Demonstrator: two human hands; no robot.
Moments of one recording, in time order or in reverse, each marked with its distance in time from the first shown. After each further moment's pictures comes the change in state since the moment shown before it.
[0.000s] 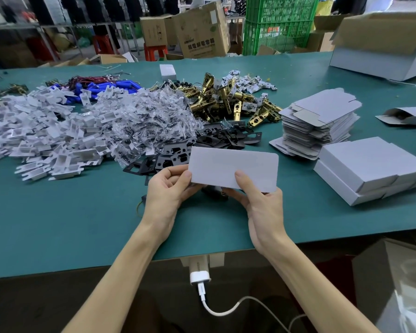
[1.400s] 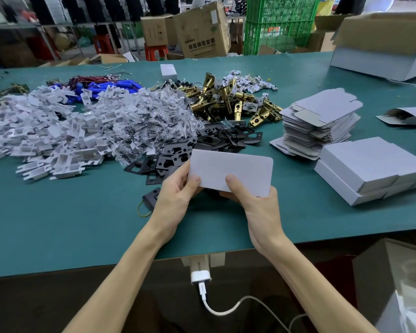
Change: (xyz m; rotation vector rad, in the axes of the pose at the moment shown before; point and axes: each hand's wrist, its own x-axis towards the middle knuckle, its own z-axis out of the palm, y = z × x) left_hand -0.006 0.001 0.004 0.277 -0.277 0.094; right_hand -0.001 0.006 0.002 -0.078 -0.072 -0.020
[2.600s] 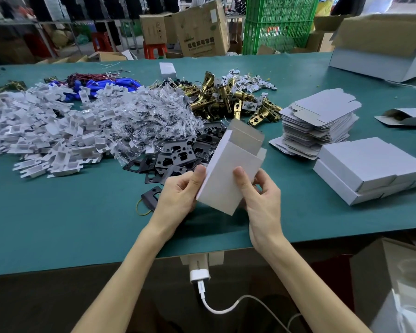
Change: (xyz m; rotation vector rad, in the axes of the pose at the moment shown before) left_hand -0.003 0.005 0.006 0.128 0.039 -0.032; right_hand -0.002 -0.002 0.001 -0.048 0.026 -0.043
